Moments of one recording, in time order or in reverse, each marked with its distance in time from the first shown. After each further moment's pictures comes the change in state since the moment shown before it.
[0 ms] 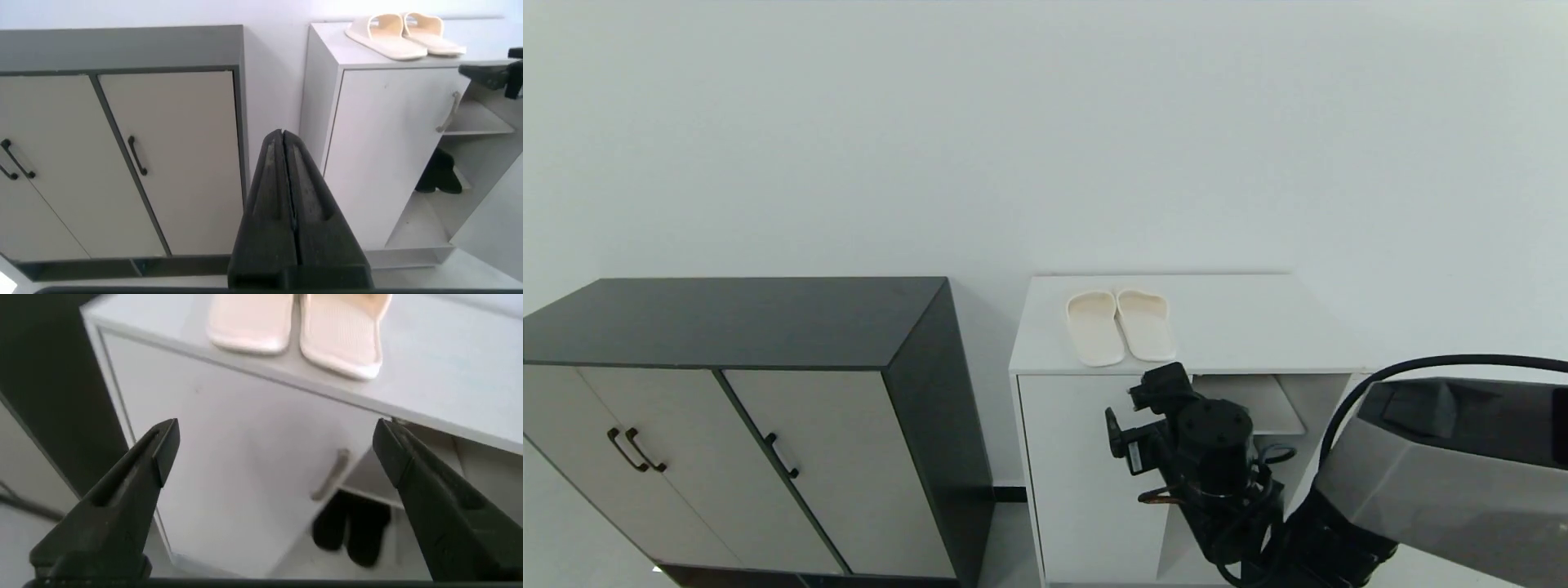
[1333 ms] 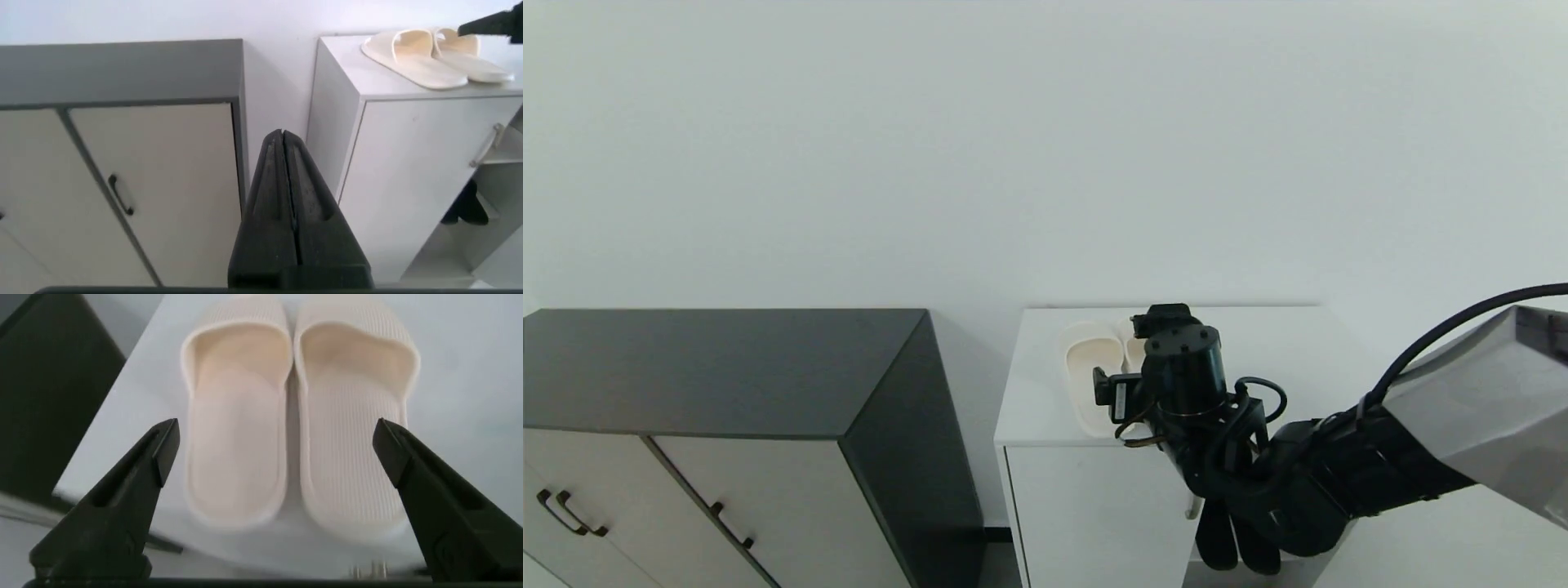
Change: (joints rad) left arm 0.000 0.000 0.000 0.000 0.000 -0.006; right arm 0.000 -0.125 -0.261 0.513 -0.005 0.333
